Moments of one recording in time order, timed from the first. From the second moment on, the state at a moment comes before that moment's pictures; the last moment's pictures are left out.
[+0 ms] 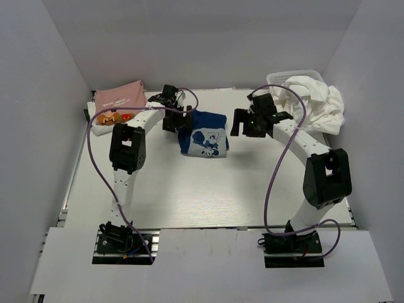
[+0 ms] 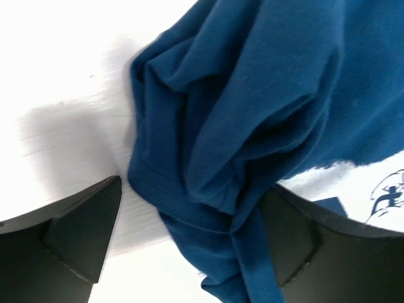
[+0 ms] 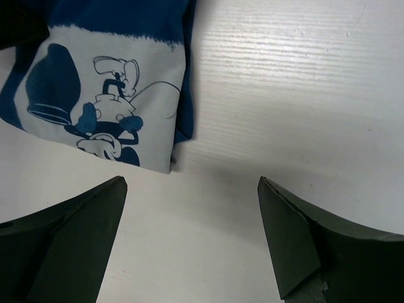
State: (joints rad) left arm -0.31 2.34 1.97 -0.70 0.20 -0.23; right arm 0.36 1.70 1.33 -0.48 -0.15 0.30
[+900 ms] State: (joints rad) left arm -0.27 2.25 2.17 -0.70 0.34 -0.06; right arm 0.35 1.44 0.98 -0.45 -0.03 0.30
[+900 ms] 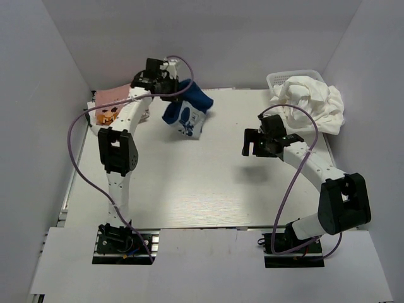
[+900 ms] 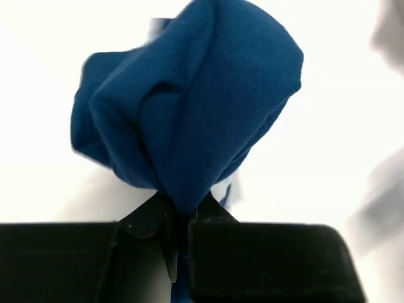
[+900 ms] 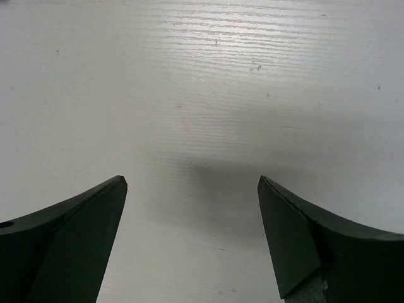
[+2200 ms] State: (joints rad) left arm 0.45 2.54 2.31 -0.20 1.16 -0.53; right arm 0.37 1.61 1.27 -0.53 -0.04 0.28
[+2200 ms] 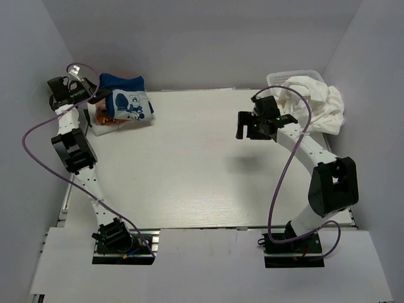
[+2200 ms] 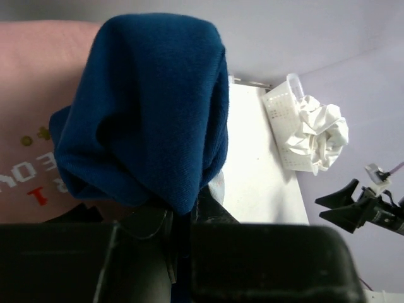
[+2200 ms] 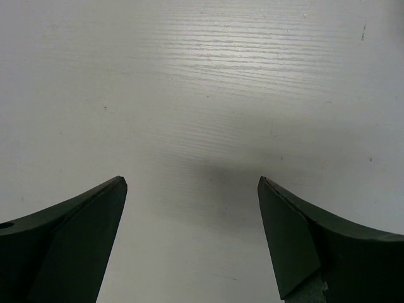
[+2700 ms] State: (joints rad) left arm 0.46 2.49 2.29 -0.27 0.99 -0.43; right arm 0.41 1.65 1.28 -0.56 -0.01 0.28
